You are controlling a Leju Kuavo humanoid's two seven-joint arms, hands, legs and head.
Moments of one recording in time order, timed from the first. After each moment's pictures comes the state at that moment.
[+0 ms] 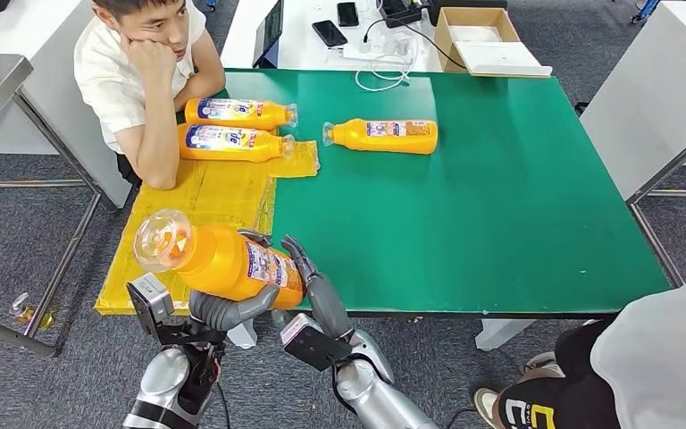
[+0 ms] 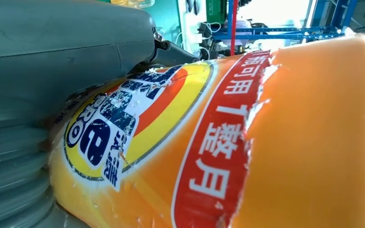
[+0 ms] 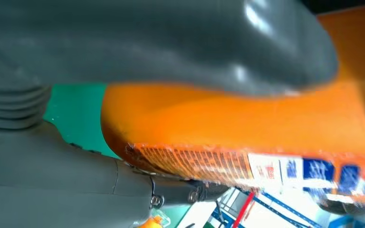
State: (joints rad) left arm -0.10 -0.17 -0.42 -1.44 0.27 -0.17 -0.47; right arm -0.30 0.29 0.50 -0.70 0.24 -0.17 -0.69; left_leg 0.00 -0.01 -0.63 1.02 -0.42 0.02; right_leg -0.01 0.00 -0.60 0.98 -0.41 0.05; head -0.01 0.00
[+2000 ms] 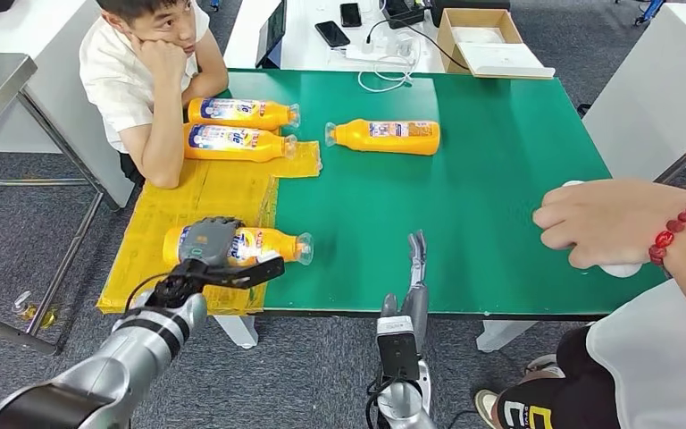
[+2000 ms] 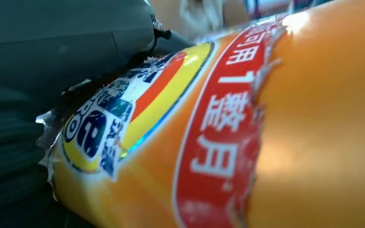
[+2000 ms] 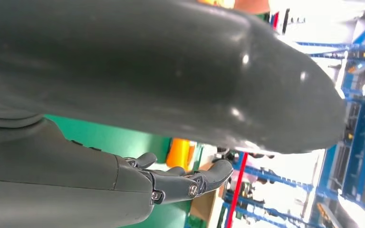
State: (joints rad) left arm -0.69 -0.06 -0.47 -0.43 -1.17 0.32 0.02; right arm -0.06 0.26 0.30 -1.10 0.05 -0.45 -0.70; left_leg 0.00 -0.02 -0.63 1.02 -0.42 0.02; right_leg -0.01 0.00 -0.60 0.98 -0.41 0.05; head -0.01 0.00
